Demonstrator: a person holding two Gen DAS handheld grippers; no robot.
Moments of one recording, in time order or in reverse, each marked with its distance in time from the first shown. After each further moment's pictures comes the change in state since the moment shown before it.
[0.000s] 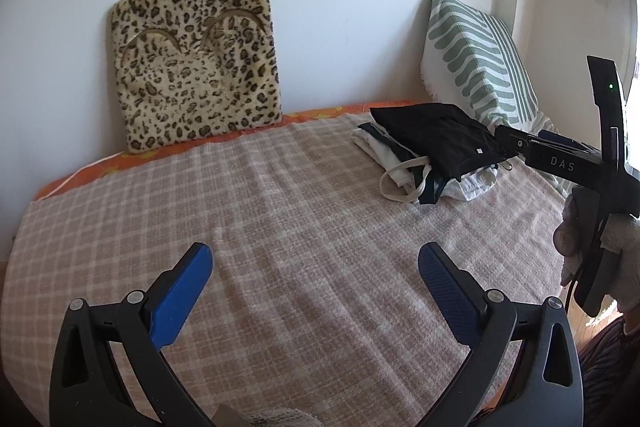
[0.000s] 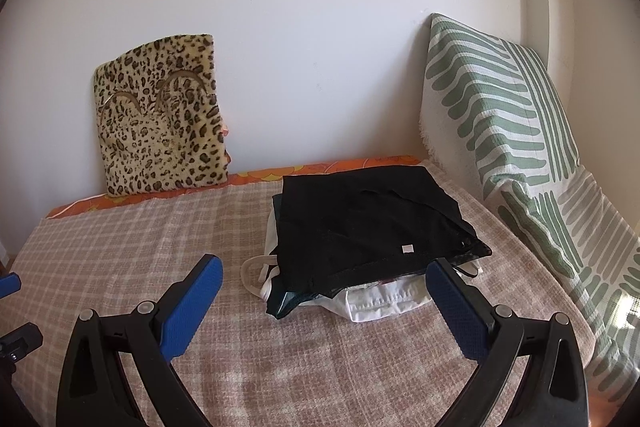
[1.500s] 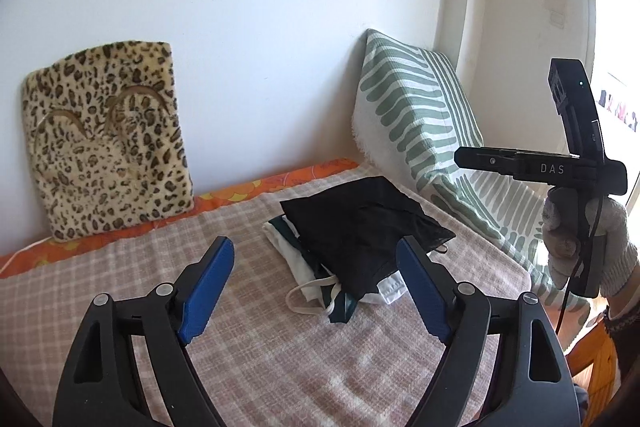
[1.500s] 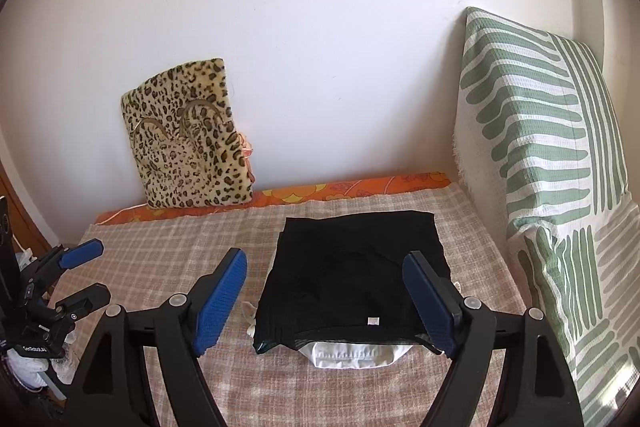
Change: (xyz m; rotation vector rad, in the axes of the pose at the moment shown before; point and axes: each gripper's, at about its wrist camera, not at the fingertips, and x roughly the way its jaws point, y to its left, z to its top) left arm 0.019 -0.067 0.114 0.052 -0.114 -0.217; right arm 0.011 -0.089 0.114 -0.024 0.102 0.253
